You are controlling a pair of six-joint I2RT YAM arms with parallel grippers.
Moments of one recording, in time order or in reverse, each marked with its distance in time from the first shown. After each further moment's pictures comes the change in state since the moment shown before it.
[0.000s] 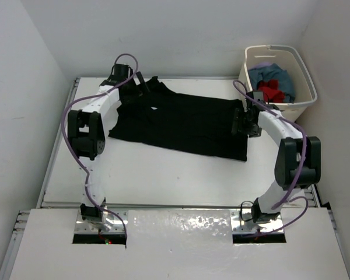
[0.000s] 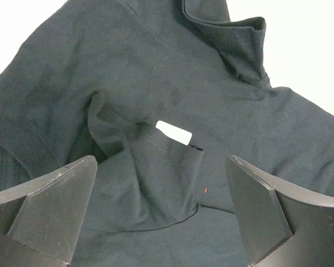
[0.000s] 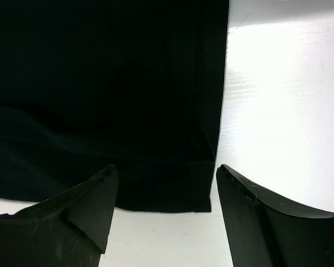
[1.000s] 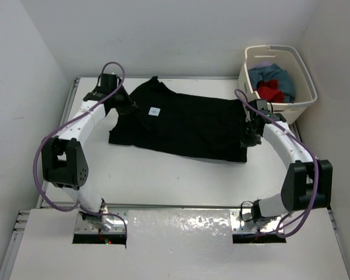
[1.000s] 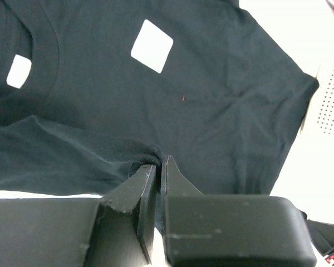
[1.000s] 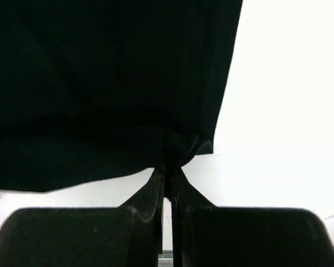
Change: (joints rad) left arm -0.005 -0.483 -0.430 -0.055 0.082 -0.119; right arm 0.034 -0.249 -0.143 -0.141 -0.069 -0.027
